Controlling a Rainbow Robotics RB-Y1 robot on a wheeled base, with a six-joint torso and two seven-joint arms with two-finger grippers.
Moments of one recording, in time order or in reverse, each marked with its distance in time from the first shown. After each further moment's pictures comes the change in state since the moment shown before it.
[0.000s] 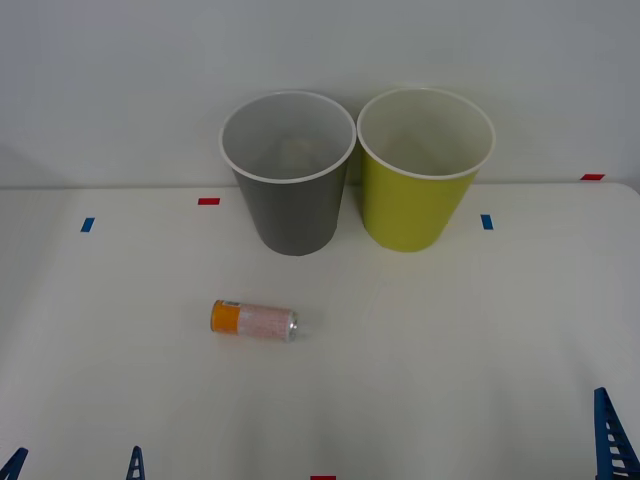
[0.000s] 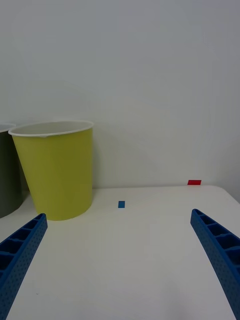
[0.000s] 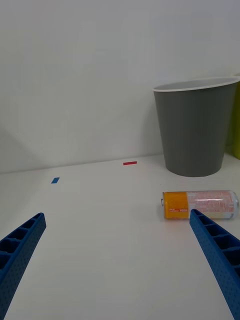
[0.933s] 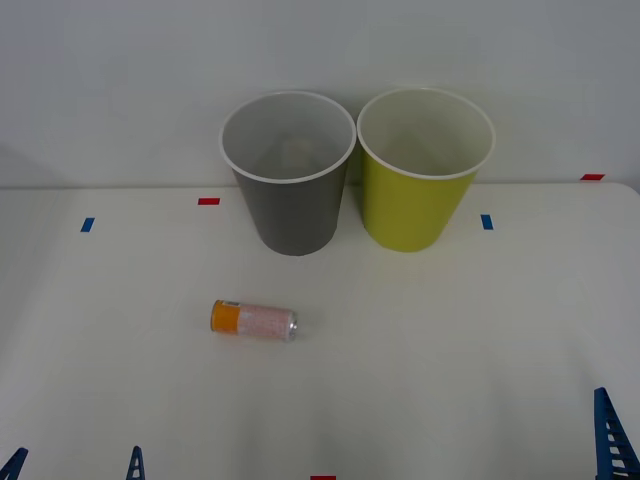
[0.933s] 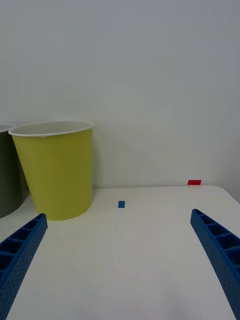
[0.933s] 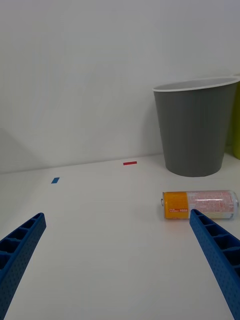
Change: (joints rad) right arm 0.000 0.000 0.000 0.000 0.000 0.000 0.000; left arm 0.000 0.000 0.000 0.000 0.000 0.000 0.000
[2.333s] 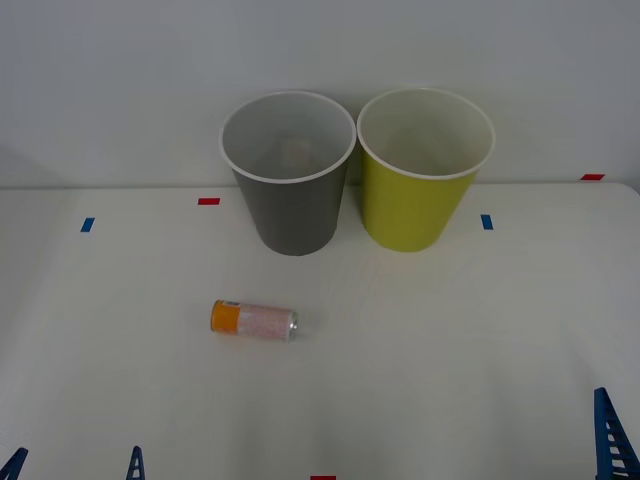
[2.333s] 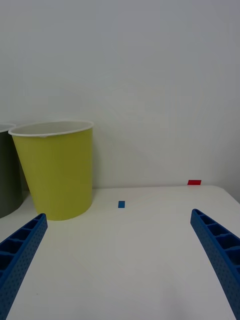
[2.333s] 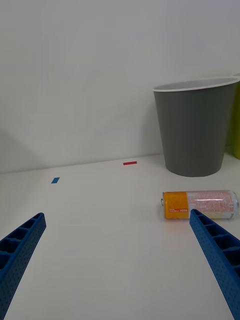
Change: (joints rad) right arm 0.000 0.000 0.000 0.000 0.000 0.000 0.000; left arm 0.000 0.000 0.000 0.000 0.000 0.000 0.000
